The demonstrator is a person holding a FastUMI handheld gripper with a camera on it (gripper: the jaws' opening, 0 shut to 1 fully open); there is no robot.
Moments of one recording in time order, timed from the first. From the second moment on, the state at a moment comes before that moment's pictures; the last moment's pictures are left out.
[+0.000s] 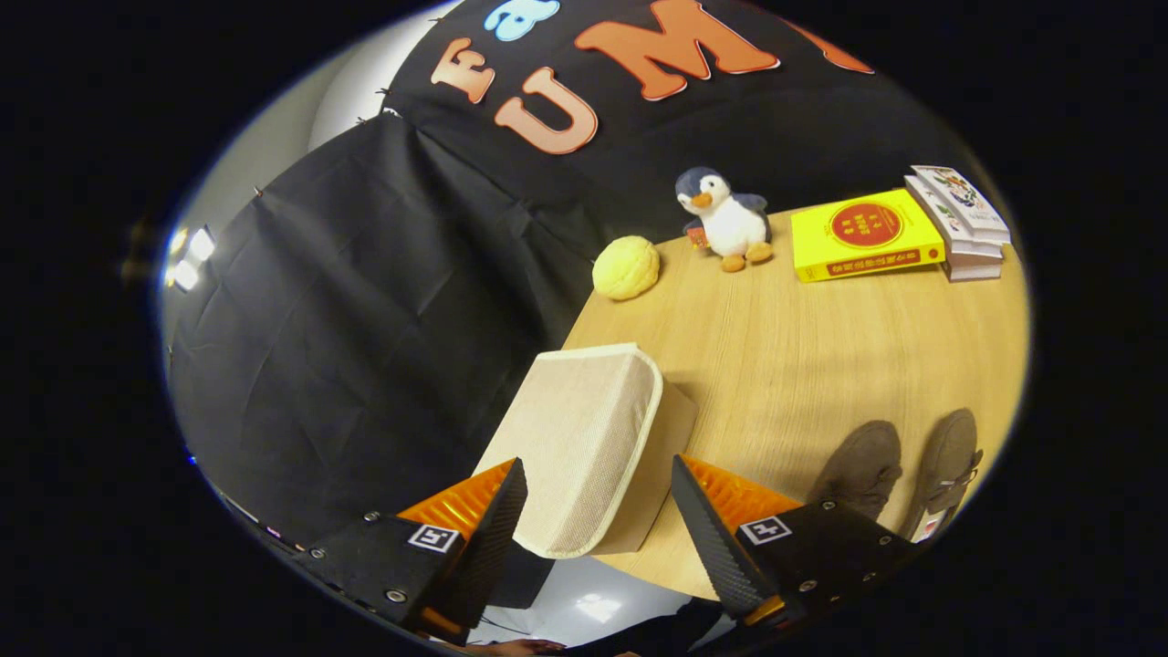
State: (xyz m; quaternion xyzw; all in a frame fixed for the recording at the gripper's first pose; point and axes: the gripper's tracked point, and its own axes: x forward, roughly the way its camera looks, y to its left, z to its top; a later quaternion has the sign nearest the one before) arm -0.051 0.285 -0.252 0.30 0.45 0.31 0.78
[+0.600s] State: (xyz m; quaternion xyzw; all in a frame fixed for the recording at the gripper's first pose) arm -0.069 0.368 -0.318 0.33 0.53 0.35 0.70
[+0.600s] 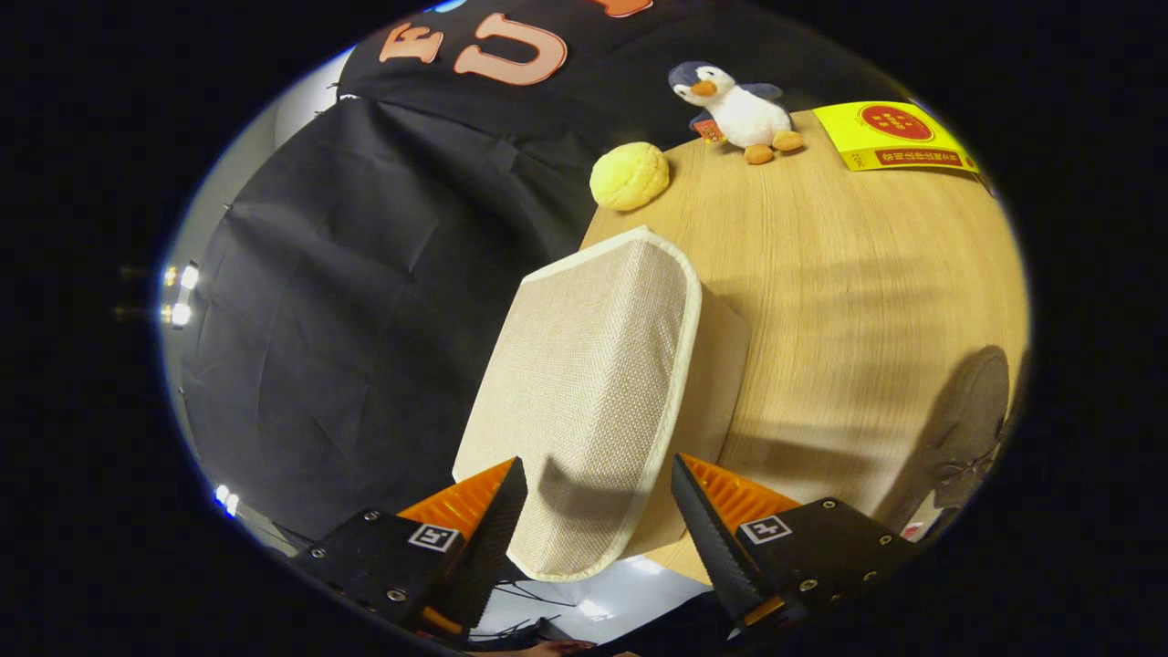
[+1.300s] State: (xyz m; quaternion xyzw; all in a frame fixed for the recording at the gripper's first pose) arm -0.066 0.368 -0.235 0.38 0.46 0.42 0.69
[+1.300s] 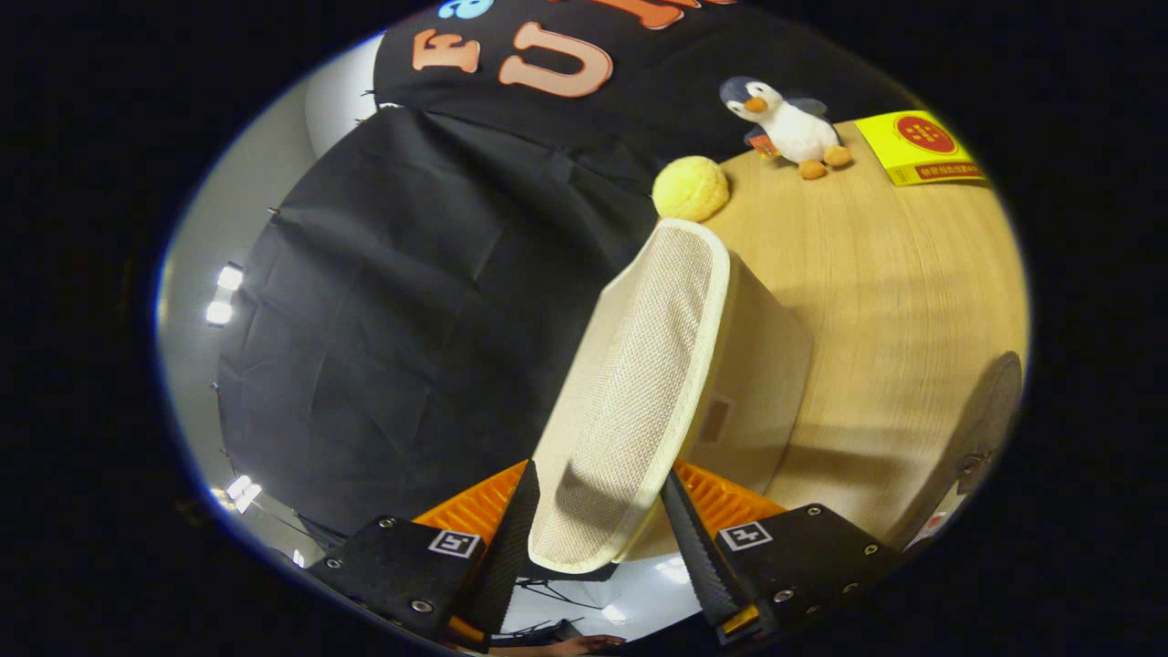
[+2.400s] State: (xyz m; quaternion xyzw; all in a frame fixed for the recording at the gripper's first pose) arm -0.083 0.535 -0.099 0.26 0.37 0.53 0.72
